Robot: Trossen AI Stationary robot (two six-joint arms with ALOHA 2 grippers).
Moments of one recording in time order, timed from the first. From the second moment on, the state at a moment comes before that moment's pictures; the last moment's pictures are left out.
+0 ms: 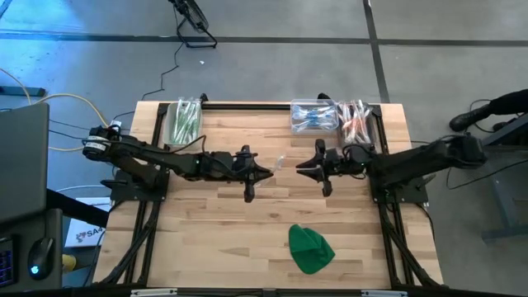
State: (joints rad) left arm -0.09 1.44 0.84 0.41 -0.18 -0.18; right arm -0.05 1.14 0.34 0.85 -0.13 0.13
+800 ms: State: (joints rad) left arm -0.09 1.44 0.84 0.36 -0.19 -0.19; right arm -0.05 1.55 0.65 0.95 -0.22 0.16
